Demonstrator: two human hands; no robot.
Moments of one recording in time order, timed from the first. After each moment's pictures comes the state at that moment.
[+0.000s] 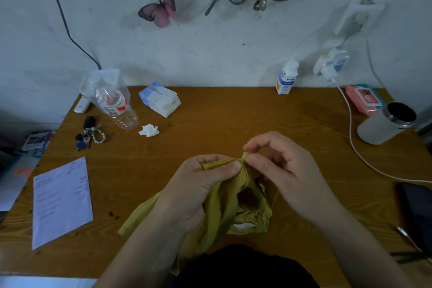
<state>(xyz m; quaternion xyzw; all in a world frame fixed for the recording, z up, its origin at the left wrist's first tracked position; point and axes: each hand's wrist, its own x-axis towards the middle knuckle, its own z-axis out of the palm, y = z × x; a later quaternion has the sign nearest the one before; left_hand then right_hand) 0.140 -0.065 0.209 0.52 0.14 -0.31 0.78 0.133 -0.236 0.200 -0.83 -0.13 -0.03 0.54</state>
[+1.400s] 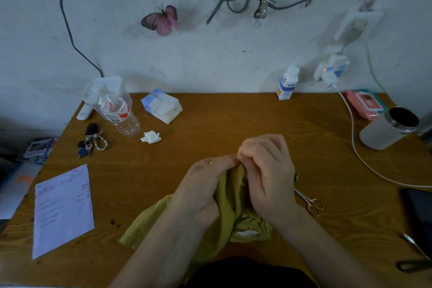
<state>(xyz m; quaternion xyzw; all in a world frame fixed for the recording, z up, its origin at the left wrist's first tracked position) 0.154 -0.081 0.204 0.48 0.20 -0.29 0.80 0.151 -0.198 0.162 -0.84 -0.17 -0.35 0.39</state>
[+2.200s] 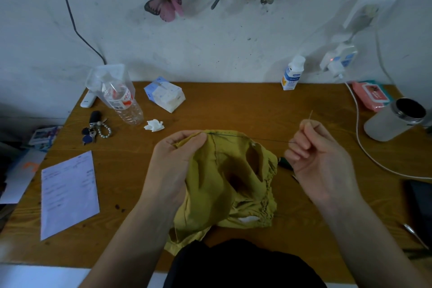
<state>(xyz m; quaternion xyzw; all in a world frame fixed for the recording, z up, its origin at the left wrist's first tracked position) 0.155 -0.041 0.196 0.56 0.18 -0.10 0.80 0.144 -0.251 0.181 -0.42 0.15 -0.01 0.89</state>
